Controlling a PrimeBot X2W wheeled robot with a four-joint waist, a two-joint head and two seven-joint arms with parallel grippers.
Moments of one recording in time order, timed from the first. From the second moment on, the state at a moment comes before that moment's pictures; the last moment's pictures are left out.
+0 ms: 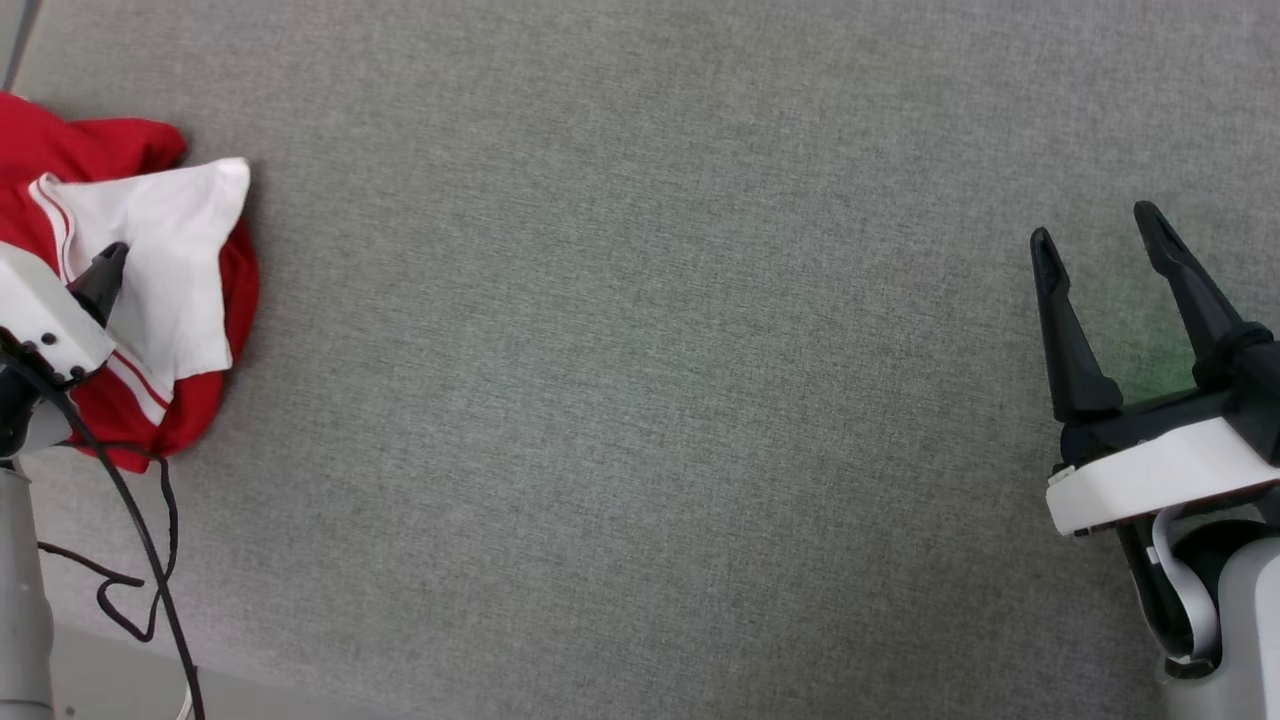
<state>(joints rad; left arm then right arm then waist) -0.74 0.44 0.20 0.64 -0.49 -0.12 0.51 -0.25 -0.14 0.01 -0.21 0.06 0.13 0.06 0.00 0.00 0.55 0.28</state>
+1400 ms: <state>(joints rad) -0.62 0.39 0.13 0.54 -0.38 -0.01 0.07 -0.06 -0.05 -0.10 -0.11 0.13 0.13 0.00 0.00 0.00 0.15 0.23</state>
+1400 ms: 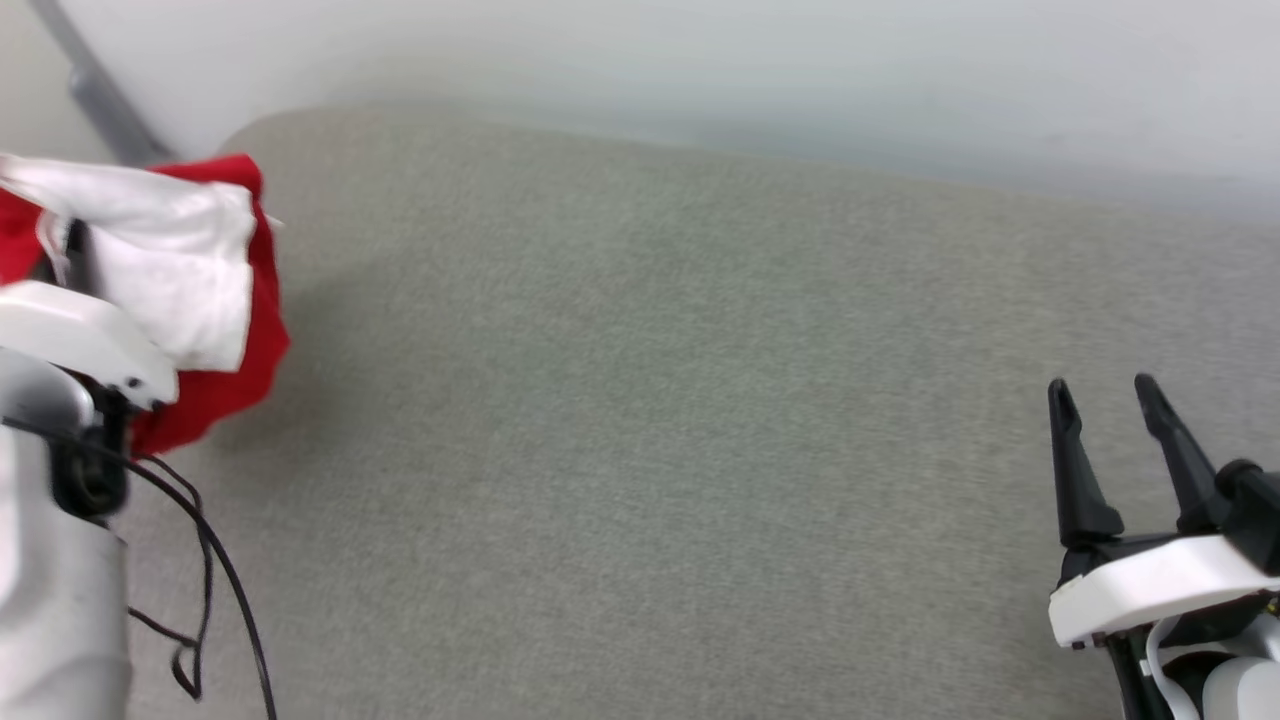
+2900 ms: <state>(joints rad) -0.37 0.11 -0.61 0.33 -0.34 -0.13 0.15 -0.12 -0.05 -0.06 -0.01 0.20 0.13 -0.06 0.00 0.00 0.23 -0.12</state>
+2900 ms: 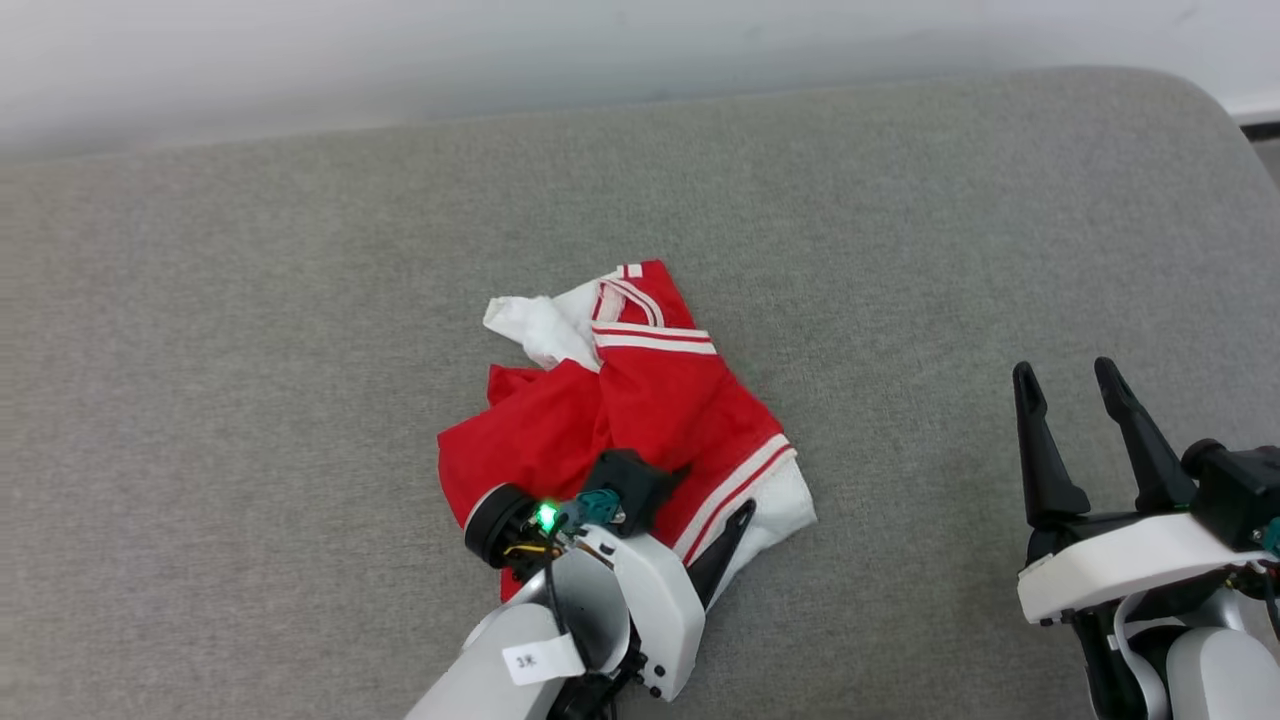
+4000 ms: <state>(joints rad) -0.12 0.27 -0.29 0.18 -0.37 0.14 -0.22 0.05 -0.05 -0.07 -0.06 0.17 0.13 0.05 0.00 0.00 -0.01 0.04</state>
